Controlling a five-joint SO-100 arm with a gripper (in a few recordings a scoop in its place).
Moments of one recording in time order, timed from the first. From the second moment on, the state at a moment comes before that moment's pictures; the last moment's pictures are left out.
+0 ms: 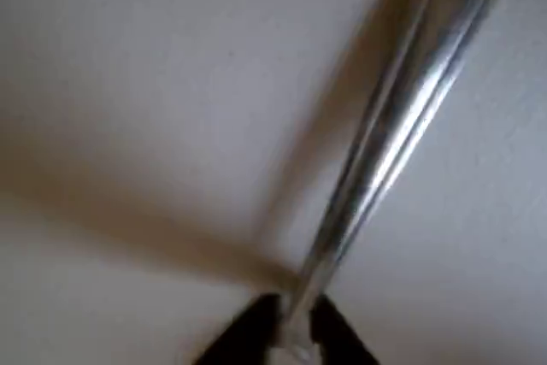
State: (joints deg) arm 38.3 52.6 60.4 74.2 29.4
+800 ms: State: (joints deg) arm 40.2 50.4 50.3 84.1 26.1
